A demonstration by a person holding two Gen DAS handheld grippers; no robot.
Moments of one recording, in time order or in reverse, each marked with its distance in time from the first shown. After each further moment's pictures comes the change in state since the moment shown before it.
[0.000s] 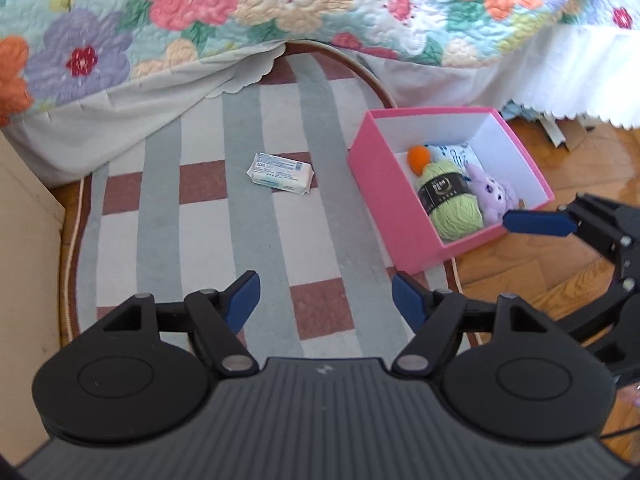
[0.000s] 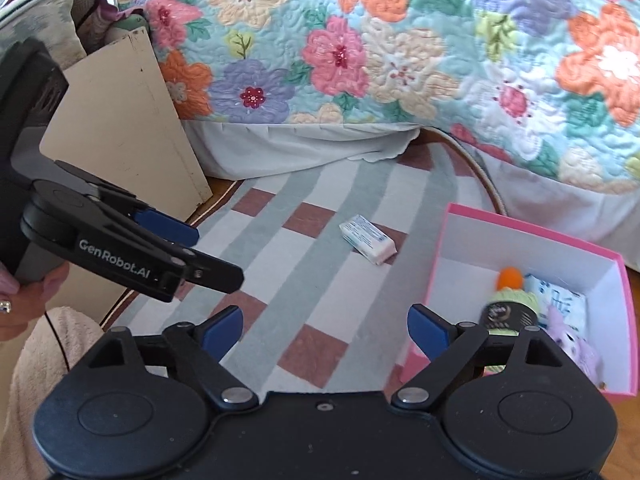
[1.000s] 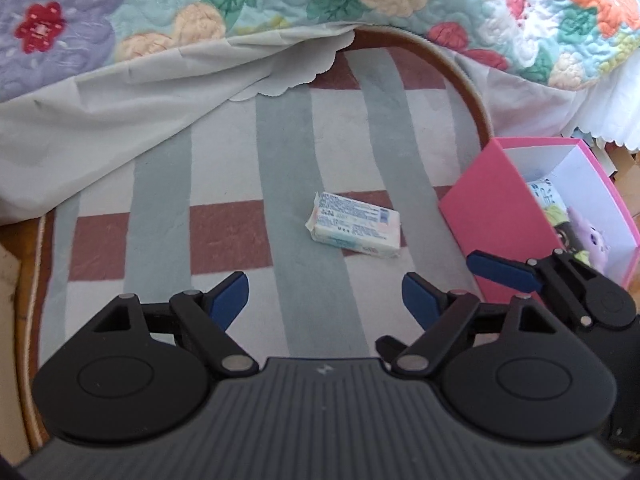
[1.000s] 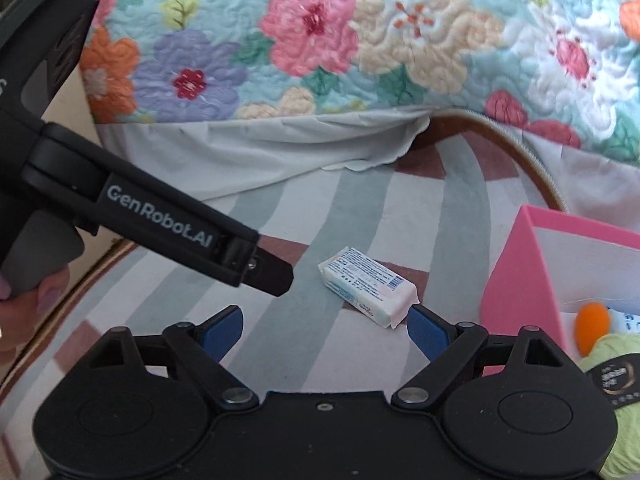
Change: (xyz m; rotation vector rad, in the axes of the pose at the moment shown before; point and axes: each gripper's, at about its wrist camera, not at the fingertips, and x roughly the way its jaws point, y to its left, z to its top) left arm 0.159 0.102 0.048 -0.003 -0.066 -0.010; right arm 0.198 0.009 0.000 0.051 -0.158 -0.142
